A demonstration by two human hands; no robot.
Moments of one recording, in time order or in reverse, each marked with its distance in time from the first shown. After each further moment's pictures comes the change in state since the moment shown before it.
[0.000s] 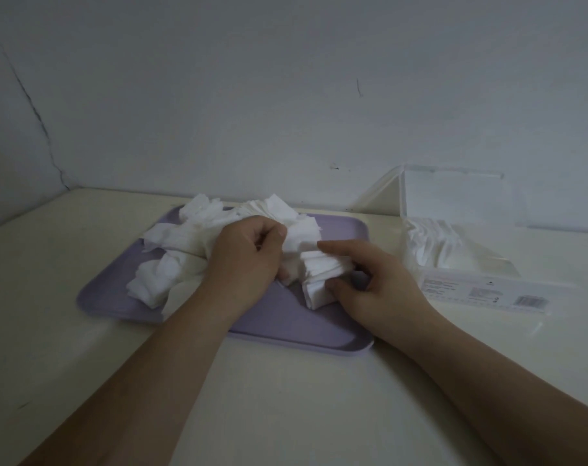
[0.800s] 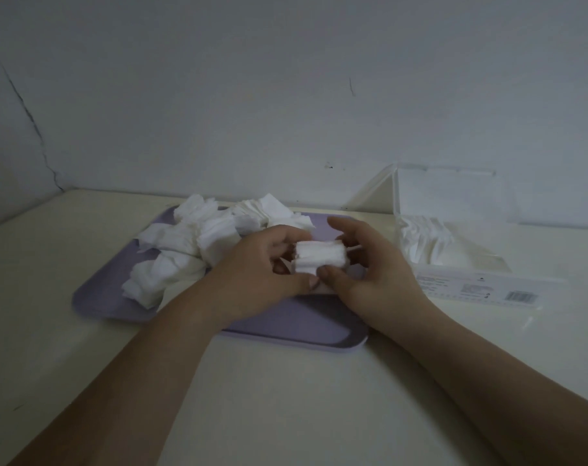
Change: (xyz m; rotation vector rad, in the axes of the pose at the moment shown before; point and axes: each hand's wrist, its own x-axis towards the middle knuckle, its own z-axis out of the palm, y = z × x) left_hand -0.004 -0.004 -0.001 -0.104 -0.418 -0.003; right_hand 0.004 -0.014 -0.004 0.058 0.056 0.068
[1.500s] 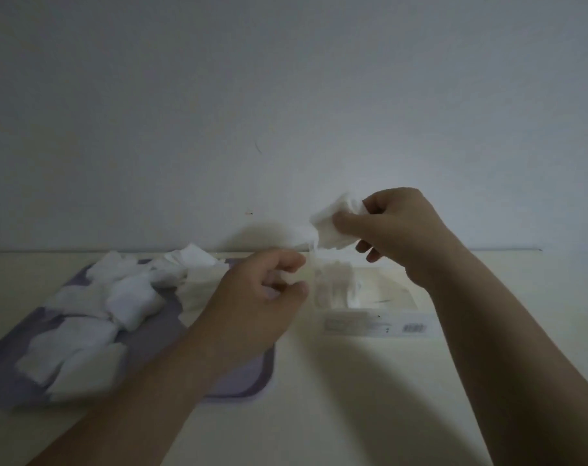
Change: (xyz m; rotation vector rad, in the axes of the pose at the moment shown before) left_hand 0.014 0.078 0.092 0.147 0.194 0.177; right_hand 0.037 -0.057 -0.162 -0.135 0.171 0.270
